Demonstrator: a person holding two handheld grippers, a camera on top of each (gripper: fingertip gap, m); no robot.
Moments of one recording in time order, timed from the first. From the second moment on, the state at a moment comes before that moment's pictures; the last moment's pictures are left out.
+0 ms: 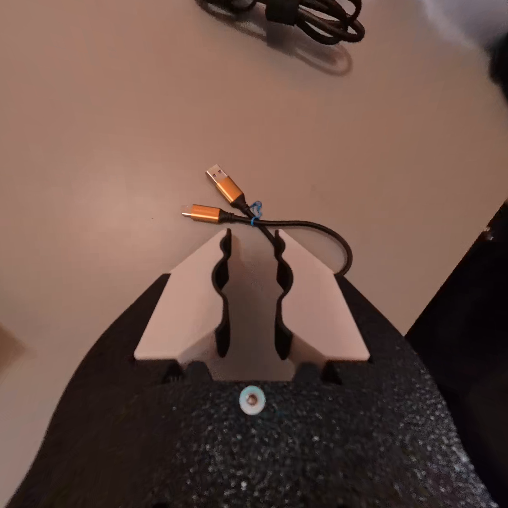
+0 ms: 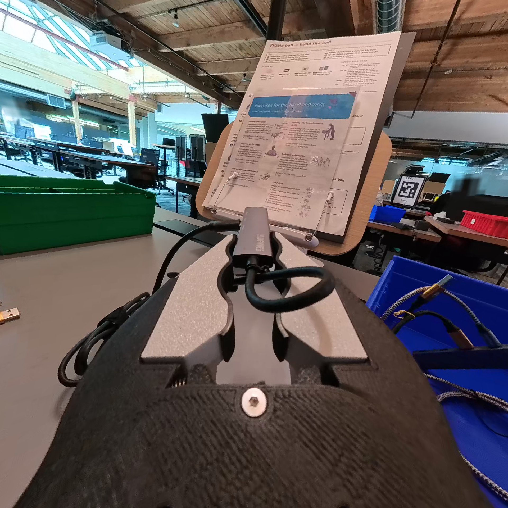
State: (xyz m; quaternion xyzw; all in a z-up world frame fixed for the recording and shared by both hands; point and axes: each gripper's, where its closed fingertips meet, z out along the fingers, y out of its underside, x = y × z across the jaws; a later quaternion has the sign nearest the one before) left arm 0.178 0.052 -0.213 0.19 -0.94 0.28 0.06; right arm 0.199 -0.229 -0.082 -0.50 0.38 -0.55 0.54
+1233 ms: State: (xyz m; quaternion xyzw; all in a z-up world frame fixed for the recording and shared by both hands) left arm 0.191 -0.013 -0.232 0.06 -0.95 0.28 -0.09; right arm 0.199 -0.224 -0.082 -0.52 0.37 -0.55 0.54
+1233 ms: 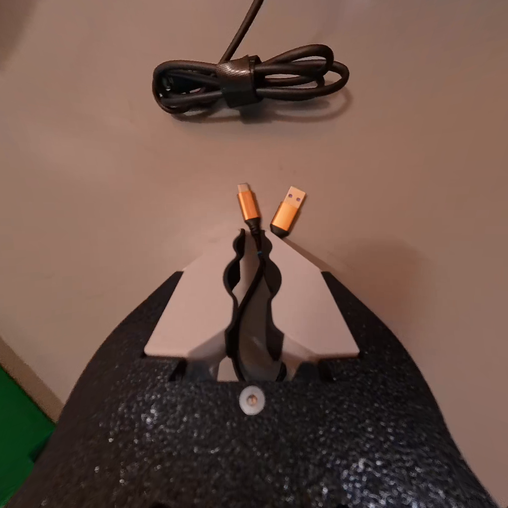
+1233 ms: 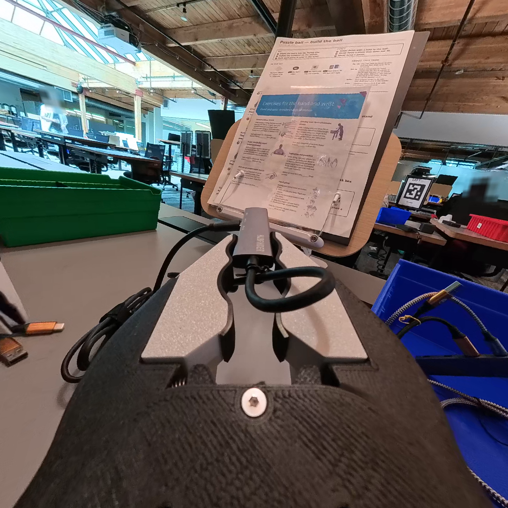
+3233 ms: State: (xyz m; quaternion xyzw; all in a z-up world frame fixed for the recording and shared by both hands) left arm 0.220 -0.154 -0.104 0.01 -0.91 0.42 -0.03; right arm 0.203 -0.193 -0.092 -0.57 0.33 -0.53 0.53
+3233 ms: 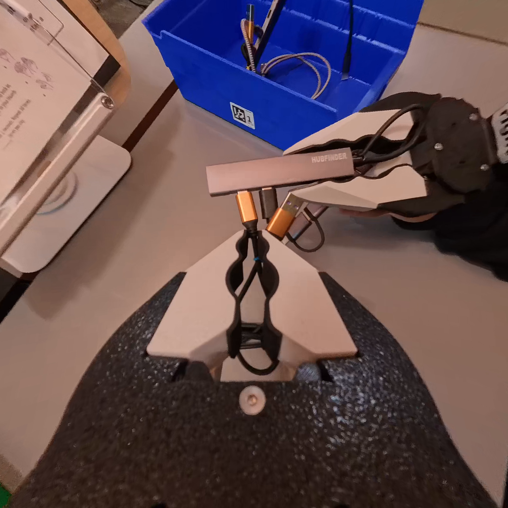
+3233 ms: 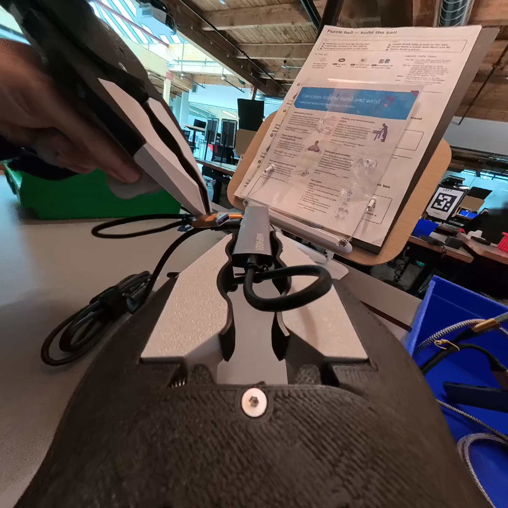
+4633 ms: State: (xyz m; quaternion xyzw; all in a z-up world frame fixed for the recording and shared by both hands) left arm 0.215 -0.151 -0.034 -0.05 -0.79 0.61 -0.03; right arm 0.185 -0.185 -0.059 -0.52 0.26 -0.59 0.55
